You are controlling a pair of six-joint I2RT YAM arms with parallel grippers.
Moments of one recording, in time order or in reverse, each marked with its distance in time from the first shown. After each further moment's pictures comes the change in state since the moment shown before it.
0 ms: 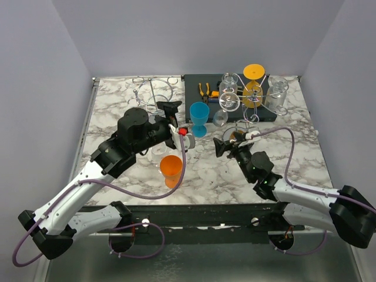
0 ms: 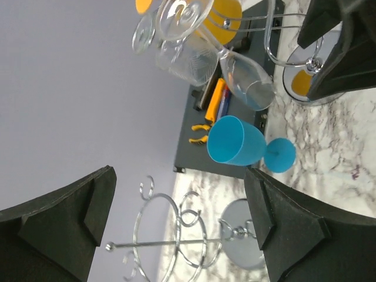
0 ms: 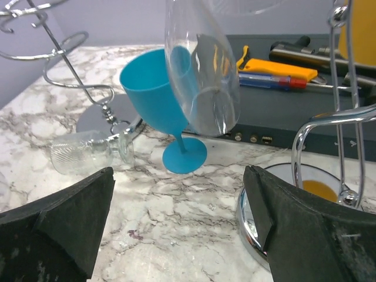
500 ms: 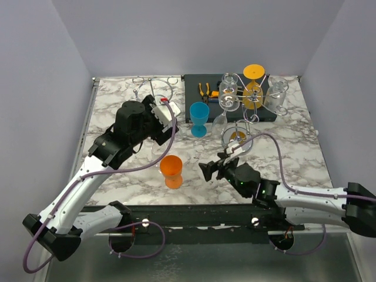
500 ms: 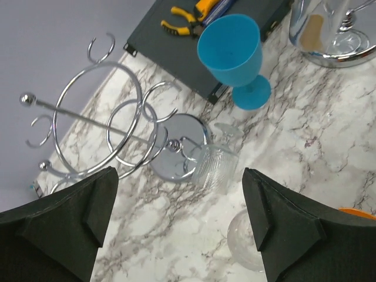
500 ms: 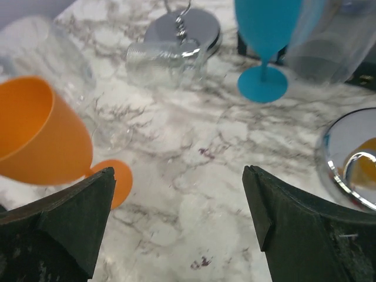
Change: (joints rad) left arm 0.151 0.058 0.032 -0.165 -0.223 -0.559; right arm 0.285 -0.139 0.064 -0.388 0.083 0.117
